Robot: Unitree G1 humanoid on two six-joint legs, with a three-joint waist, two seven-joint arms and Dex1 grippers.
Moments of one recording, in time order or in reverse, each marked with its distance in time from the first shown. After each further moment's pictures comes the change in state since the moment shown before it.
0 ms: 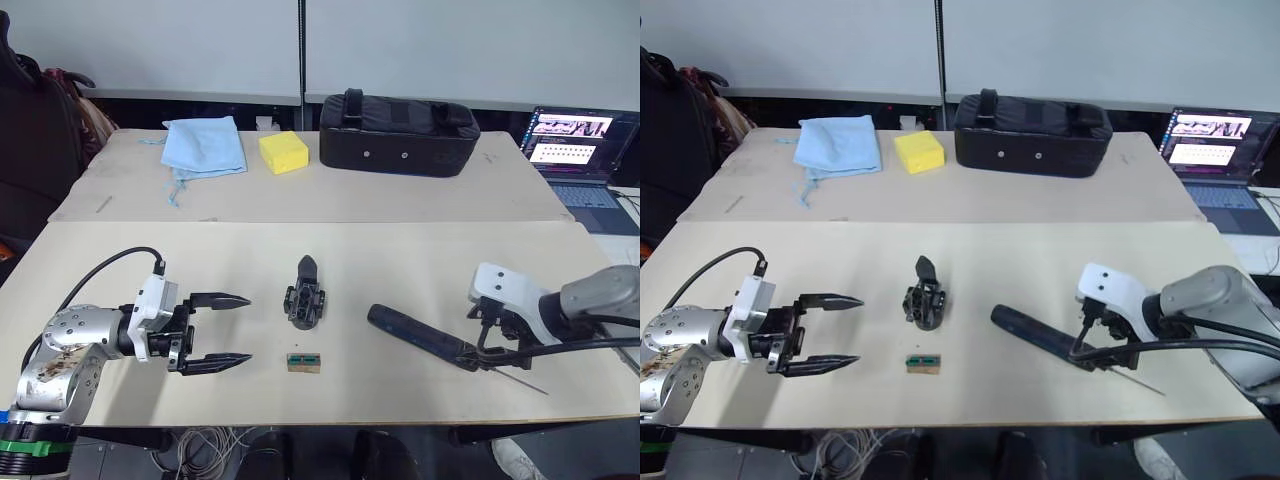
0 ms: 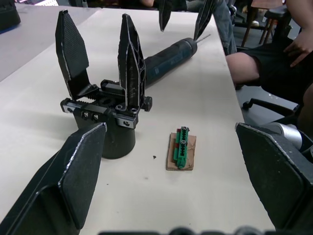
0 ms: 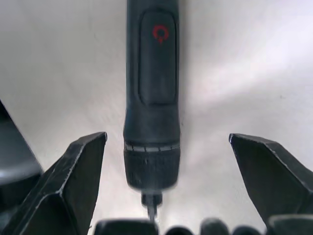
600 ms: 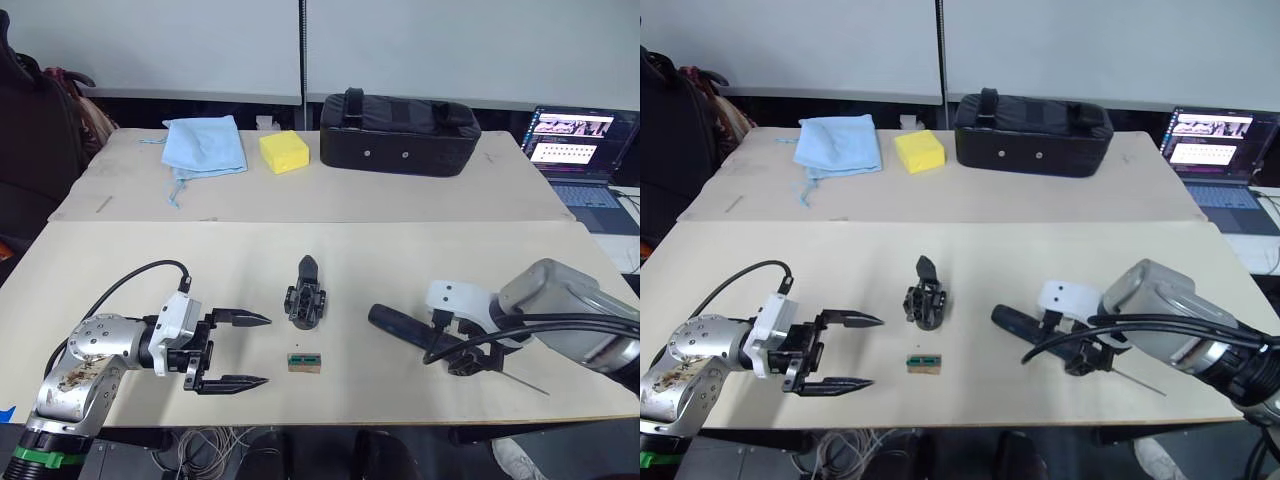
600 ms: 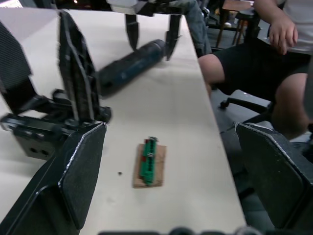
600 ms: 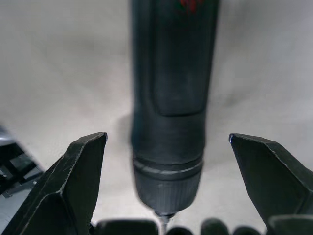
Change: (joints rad) left arm 0.042 -0.012 -0.080 -0.092 0.001 0.005 -0.001; right arm -0.368 0.123 0.517 0.045 -0.099 0.266 -0.048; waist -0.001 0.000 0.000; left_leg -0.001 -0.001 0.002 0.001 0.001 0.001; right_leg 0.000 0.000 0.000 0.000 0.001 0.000
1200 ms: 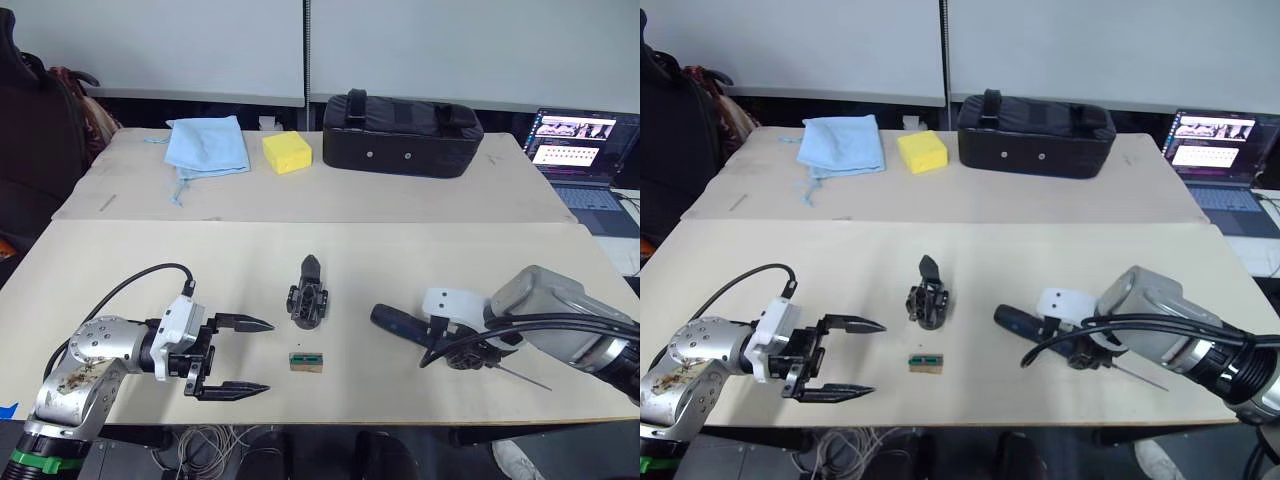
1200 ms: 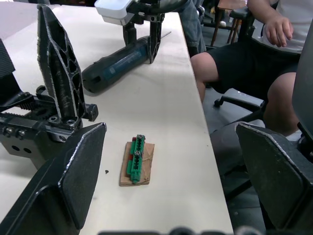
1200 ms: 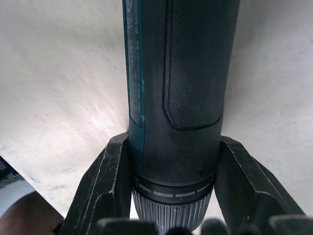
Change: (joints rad) left arm -0.030 -0.019 0.008 -0.024 -0.044 0.059 0.046; right arm 0.048 -0.013 0.007 0.063 0.005 -0.070 -0.015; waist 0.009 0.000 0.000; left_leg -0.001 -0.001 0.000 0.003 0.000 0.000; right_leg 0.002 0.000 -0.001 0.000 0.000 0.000
